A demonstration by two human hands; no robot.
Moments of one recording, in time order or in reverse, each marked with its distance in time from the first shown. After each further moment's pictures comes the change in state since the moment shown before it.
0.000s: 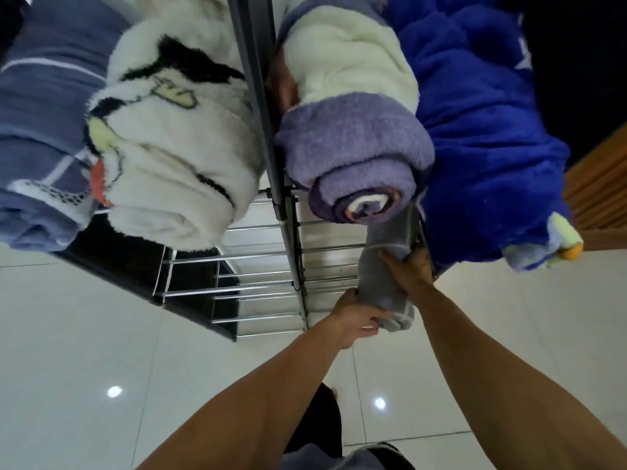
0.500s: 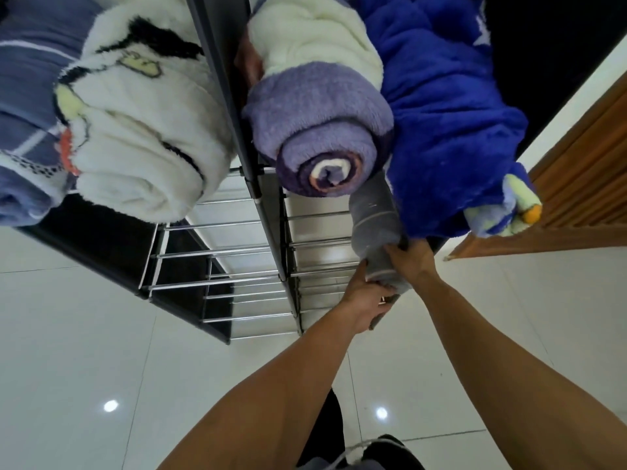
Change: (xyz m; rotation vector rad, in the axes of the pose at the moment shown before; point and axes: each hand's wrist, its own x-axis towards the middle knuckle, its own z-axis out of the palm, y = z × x) left_hand 0.010 -0.001 0.049 -0.257 -0.094 0.116; right_hand 0.011 0.027 -0.020 -0.076 0.044 -0.117
